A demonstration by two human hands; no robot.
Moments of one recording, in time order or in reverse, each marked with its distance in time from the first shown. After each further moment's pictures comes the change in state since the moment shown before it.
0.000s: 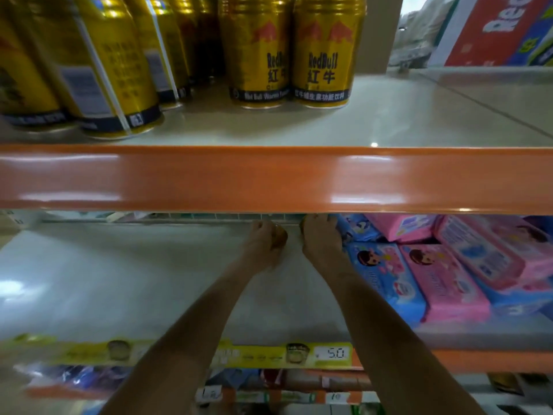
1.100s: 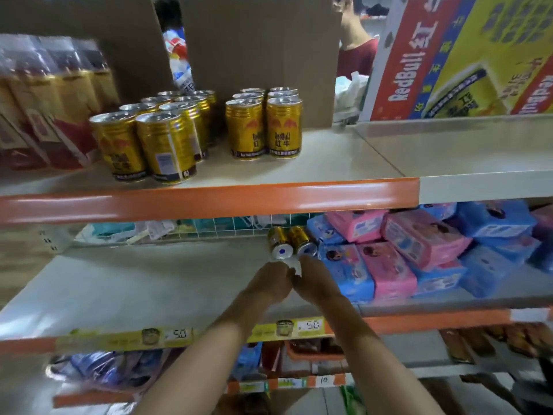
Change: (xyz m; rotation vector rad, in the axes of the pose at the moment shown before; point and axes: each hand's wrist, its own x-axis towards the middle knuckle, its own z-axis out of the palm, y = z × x) left_hand -0.137 0.093 -0.035 0.066 -0.167 0.021; right_hand -0.155 0.012 -0.048 0.542 -0.026 0.025
